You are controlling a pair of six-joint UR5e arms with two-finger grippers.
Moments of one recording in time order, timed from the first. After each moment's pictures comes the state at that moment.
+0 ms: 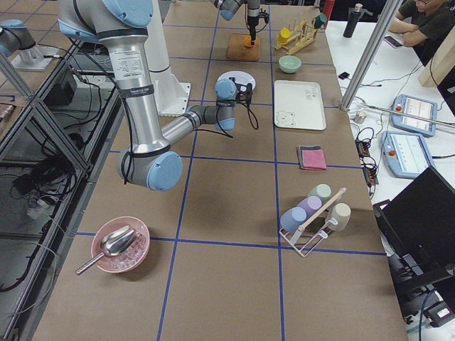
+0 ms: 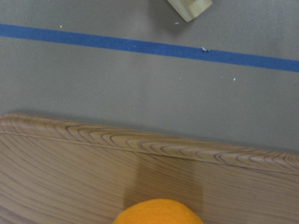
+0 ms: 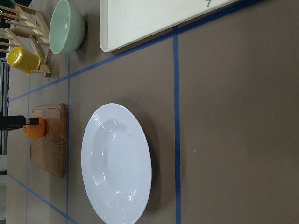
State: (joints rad) left arm -0.93 -1.59 -1.61 -2.13 -2.19 -0.96; right arm 0.57 -1.30 1.73 -0.43 2.04 1.58
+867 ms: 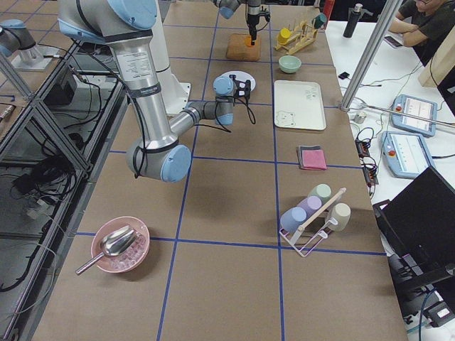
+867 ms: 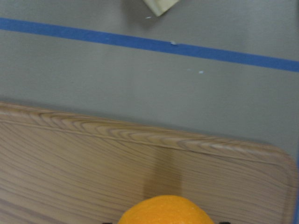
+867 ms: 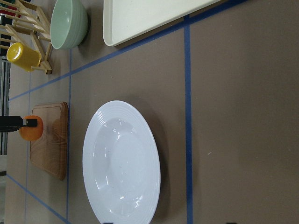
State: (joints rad) left arm -0.92 -1.68 -1.78 -1.92 -2.20 -1.07; right arm 0.47 -1.18 1.62 -0.43 1.88 1.58
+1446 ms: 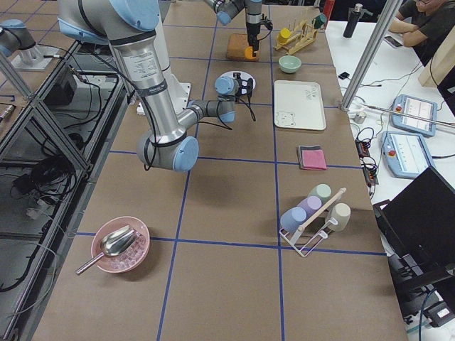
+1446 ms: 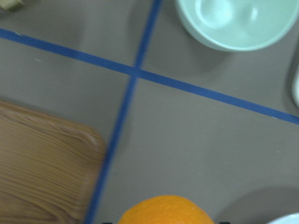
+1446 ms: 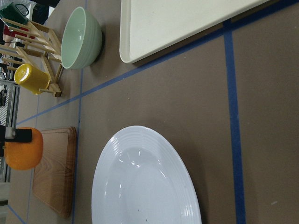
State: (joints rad) left arm -0.75 -1.93 -1.83 -1.76 -2.09 -1.38; right arm 0.44 -1.06 1.45 -0.31 1.77 1.60
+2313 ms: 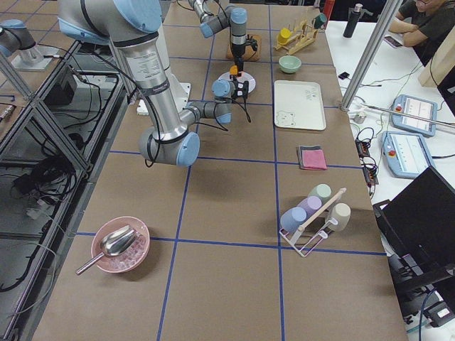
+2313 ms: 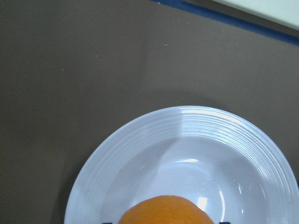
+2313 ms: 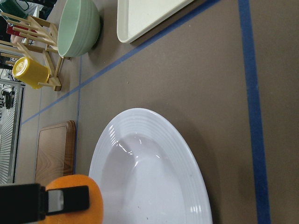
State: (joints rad) left arm -0.53 -2.06 -1.81 -1.67 -1.94 -1.45; right arm 0.38 -1.02 1.37 -0.27 1.73 1.61
